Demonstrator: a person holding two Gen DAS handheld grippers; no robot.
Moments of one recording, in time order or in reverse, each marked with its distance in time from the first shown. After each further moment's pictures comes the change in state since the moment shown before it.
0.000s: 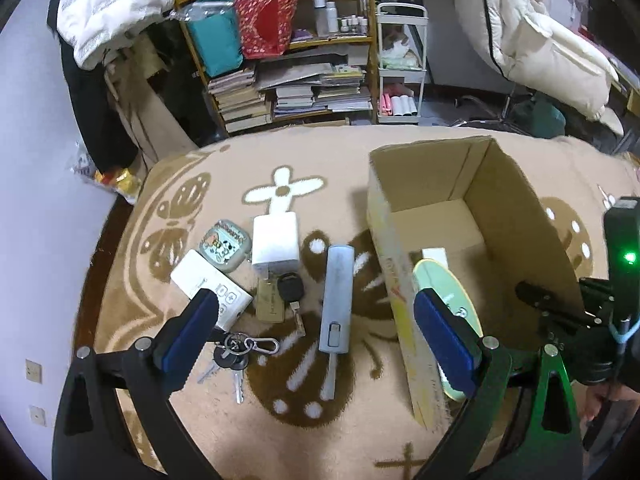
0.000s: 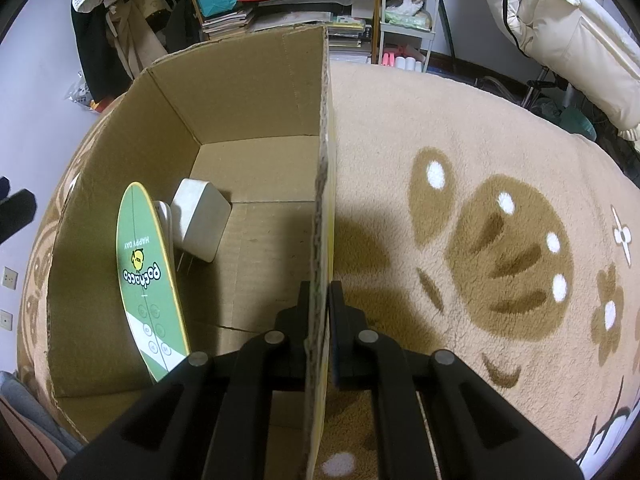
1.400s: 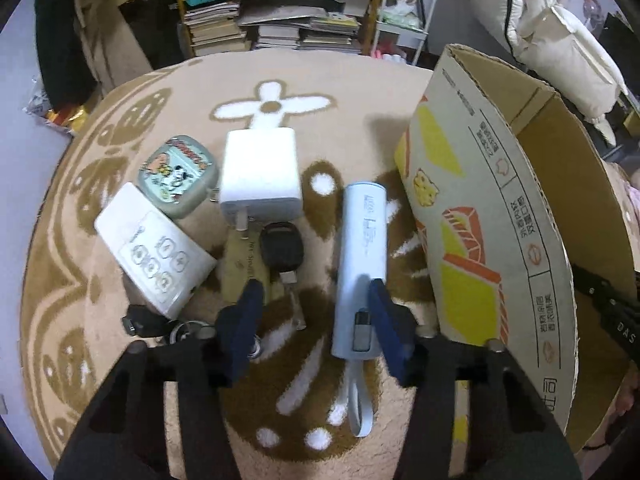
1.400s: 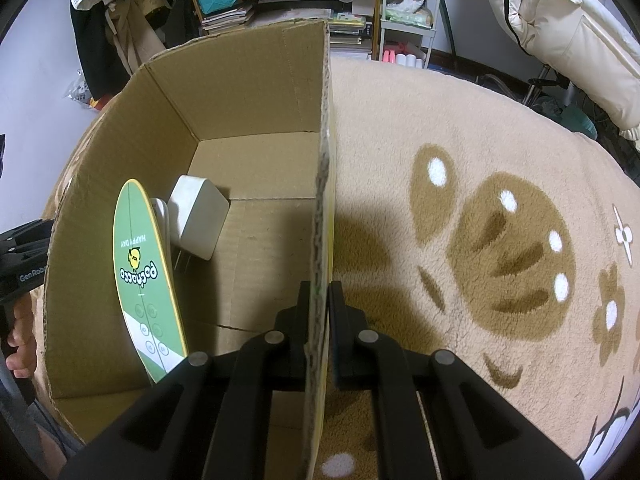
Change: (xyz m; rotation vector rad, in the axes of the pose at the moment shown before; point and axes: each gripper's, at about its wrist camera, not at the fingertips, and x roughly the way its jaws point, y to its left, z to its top) left arm 0.103 0.034 -0.029 -0.068 0.158 -0.174; right arm 0.007 -0.004 0.001 -0.003 0.010 -0.001
